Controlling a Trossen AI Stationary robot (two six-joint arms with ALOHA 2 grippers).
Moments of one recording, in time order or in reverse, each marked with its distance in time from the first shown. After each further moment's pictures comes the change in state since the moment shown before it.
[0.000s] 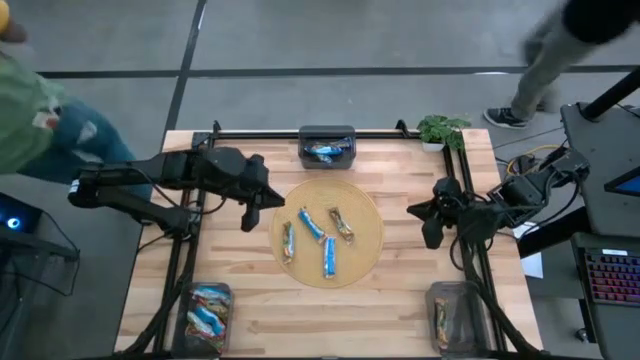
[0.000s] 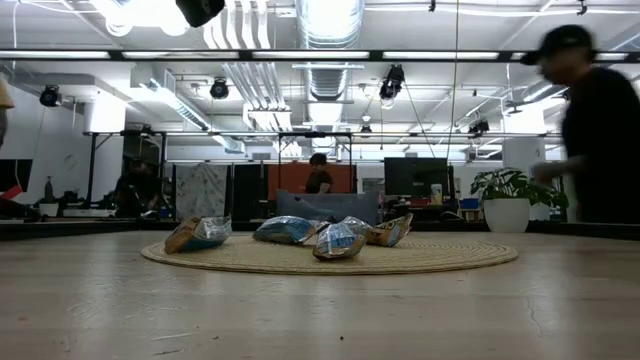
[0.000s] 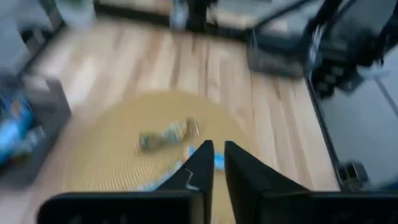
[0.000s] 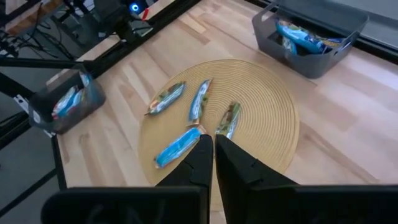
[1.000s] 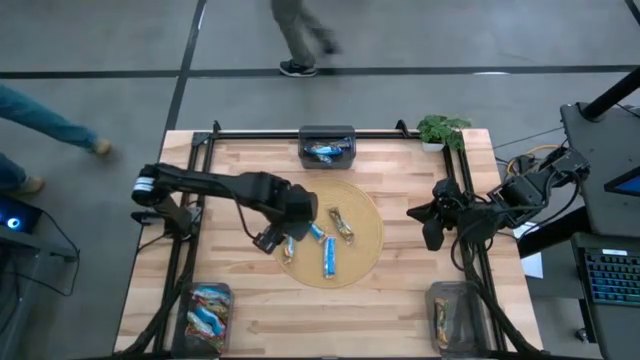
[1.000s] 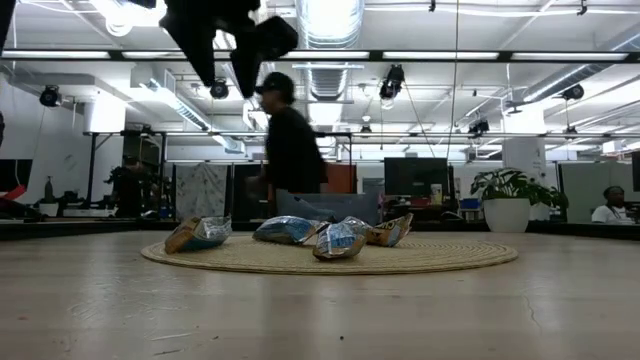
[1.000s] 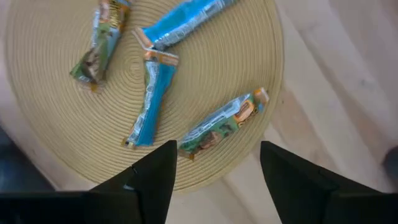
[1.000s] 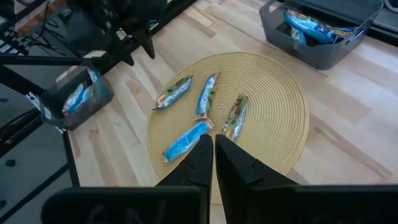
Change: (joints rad) left arm -0.104 0.600 0.384 -0.561 -0.050 0.700; right arm 0.000 0.000 0.000 0.011 -0.032 0.027
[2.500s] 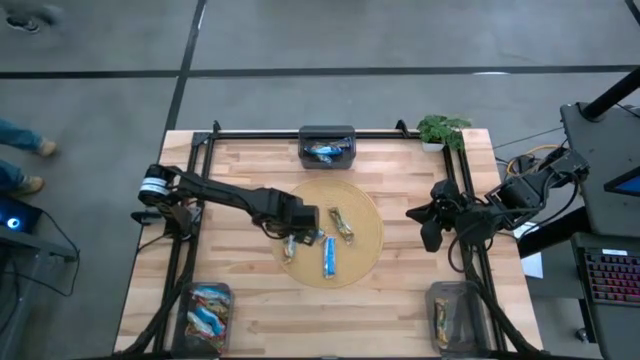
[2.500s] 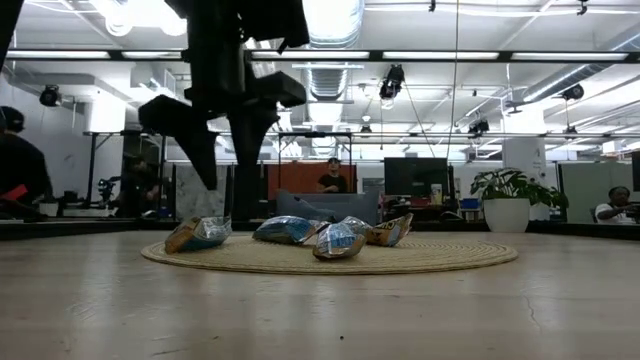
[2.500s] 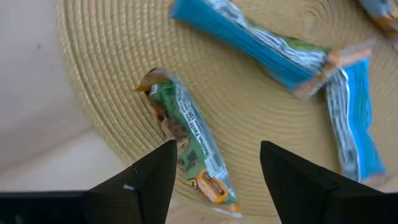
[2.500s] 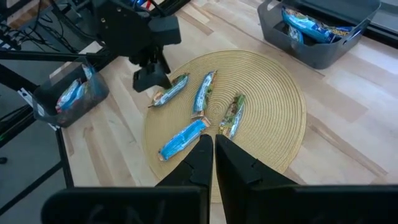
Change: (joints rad) left arm 0.011 0.050 -0.318 0.325 -0.079 -1.762; right arm 0.000 0.013 -0.002 -0.006 0.001 -0.003
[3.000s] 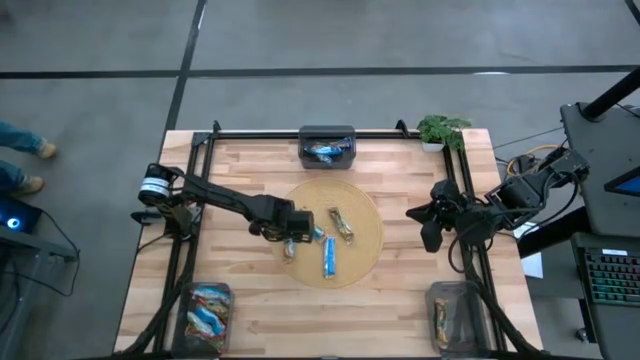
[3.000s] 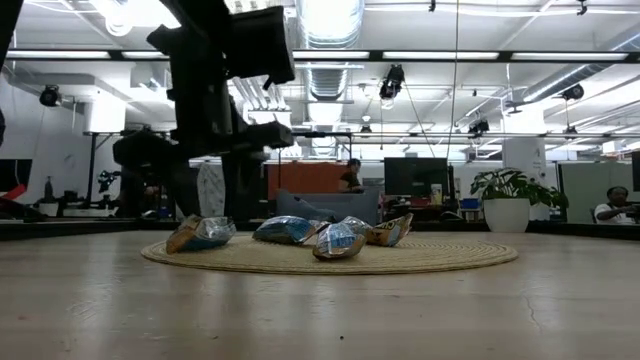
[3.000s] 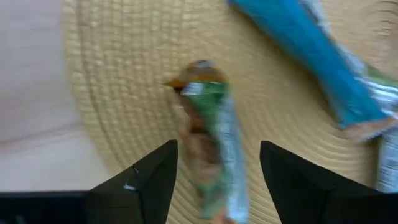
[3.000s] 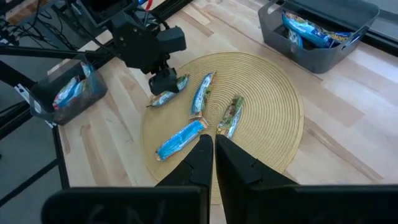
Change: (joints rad) left arm 0.000 0.000 -0.184 0.198 -0.027 -0.214; right arm 0.000 0.000 0.000 0.000 0.005 -0.033
